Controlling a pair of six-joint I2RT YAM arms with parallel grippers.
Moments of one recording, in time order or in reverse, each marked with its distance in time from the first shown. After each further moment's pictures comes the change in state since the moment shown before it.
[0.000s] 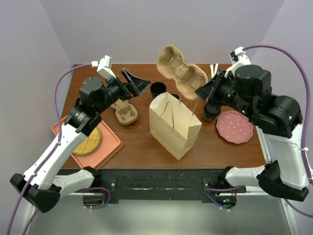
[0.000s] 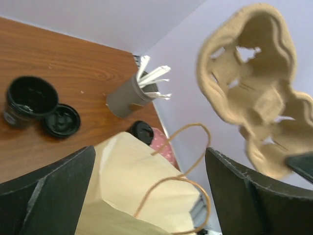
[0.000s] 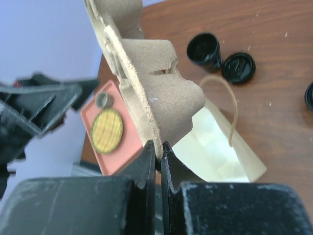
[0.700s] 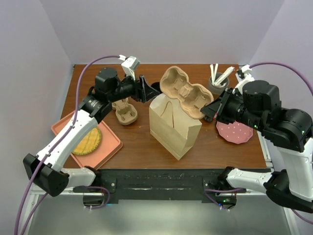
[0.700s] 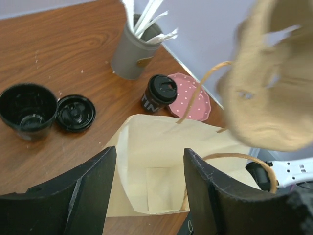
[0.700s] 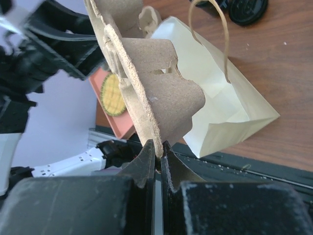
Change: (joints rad) left arm 0.021 0.219 0.104 -0.055 0.333 0.449; right arm 0.000 -0.127 -0.087 -0.154 -0.122 0.150
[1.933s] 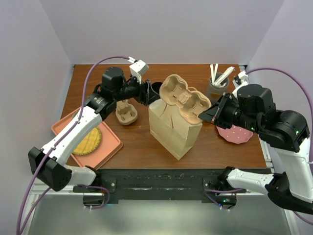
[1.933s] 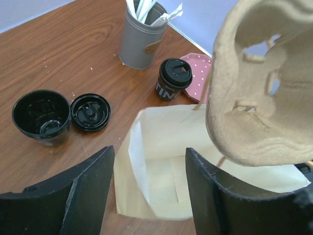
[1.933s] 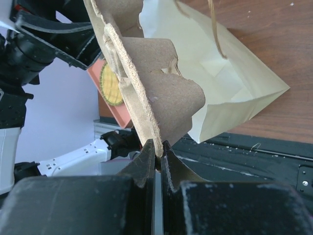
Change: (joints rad) left arm -0.015 0.047 0.006 -0.020 0.037 0.213; right arm 0.000 -0.039 -0.111 -0.012 -0.041 0.112
